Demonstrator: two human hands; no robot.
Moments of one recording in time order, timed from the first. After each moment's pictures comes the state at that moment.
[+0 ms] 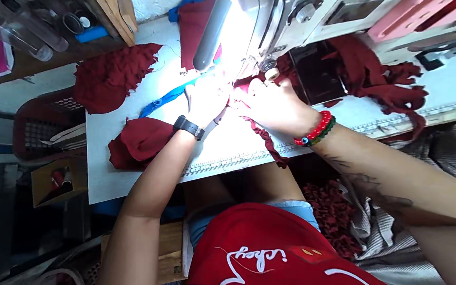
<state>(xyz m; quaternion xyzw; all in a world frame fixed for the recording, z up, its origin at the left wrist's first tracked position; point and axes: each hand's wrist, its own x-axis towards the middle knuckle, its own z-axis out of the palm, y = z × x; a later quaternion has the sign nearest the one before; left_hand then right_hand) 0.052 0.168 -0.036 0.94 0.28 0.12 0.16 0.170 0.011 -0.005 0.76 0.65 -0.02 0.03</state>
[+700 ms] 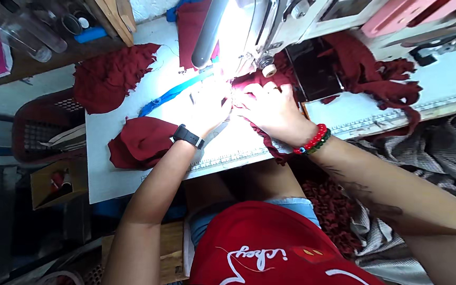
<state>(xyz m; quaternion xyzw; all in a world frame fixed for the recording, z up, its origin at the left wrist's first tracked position) 0.033 0.151 -0.049 0.95 0.14 0.20 0.20 0.156 -0.038 -0.045 0.73 0.67 0.10 -0.14</state>
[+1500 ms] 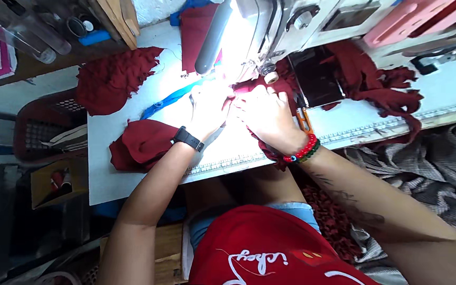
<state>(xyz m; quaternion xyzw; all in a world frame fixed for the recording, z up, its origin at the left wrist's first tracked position) 0.033 0.155 -0.046 0.96 0.14 0.22 0.13 0.147 0.001 -0.034 0.80 0.58 0.04 -0.15</state>
